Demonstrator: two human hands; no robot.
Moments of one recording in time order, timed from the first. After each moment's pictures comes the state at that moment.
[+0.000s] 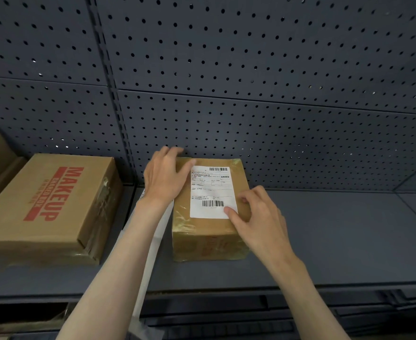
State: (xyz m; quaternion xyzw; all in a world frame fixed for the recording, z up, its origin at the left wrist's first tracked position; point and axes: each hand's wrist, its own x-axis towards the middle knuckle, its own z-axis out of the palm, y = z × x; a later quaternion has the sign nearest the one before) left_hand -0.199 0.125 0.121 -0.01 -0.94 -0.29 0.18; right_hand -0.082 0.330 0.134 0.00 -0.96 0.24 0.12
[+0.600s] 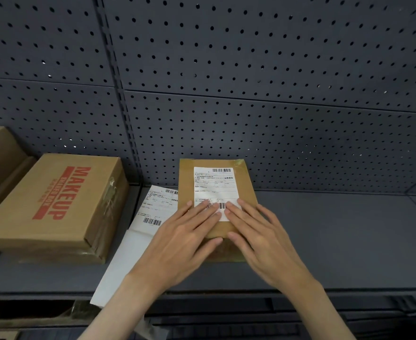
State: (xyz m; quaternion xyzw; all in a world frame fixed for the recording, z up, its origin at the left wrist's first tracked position) left_hand -0.072 0.128 0.101 -0.31 -0.93 -0.13 0.13; right_hand -0.066 0.353 0.097 0.26 -0.95 0.10 0.16
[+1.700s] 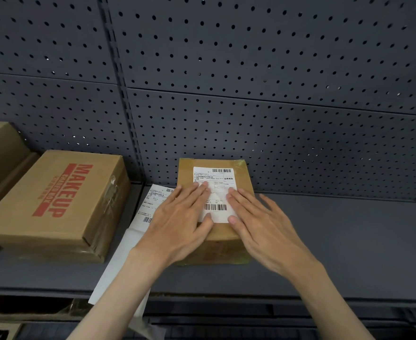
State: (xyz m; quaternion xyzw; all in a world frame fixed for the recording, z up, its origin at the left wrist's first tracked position) left_hand -0.102 0.133 0.118 -0.20 -0.97 -0.13 0.06; right_hand -0.091 0.349 0.130 0.21 -0.98 0.05 0.00
